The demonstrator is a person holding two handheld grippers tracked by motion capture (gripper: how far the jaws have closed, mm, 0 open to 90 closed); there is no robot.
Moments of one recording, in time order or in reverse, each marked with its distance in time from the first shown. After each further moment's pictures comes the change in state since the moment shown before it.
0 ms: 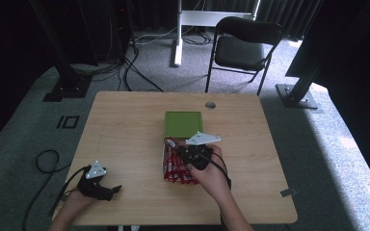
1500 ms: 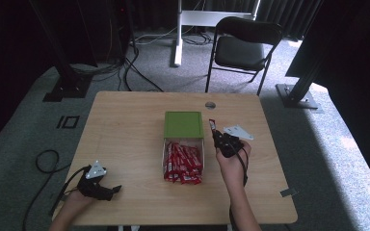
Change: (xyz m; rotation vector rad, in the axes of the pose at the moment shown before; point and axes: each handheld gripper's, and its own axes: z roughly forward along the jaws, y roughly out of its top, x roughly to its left) left arm 0.000 0.000 0.000 0.000 0.001 0.001; right arm -0.091 -0.037 -0.009 -0.150 -0.411 0.226
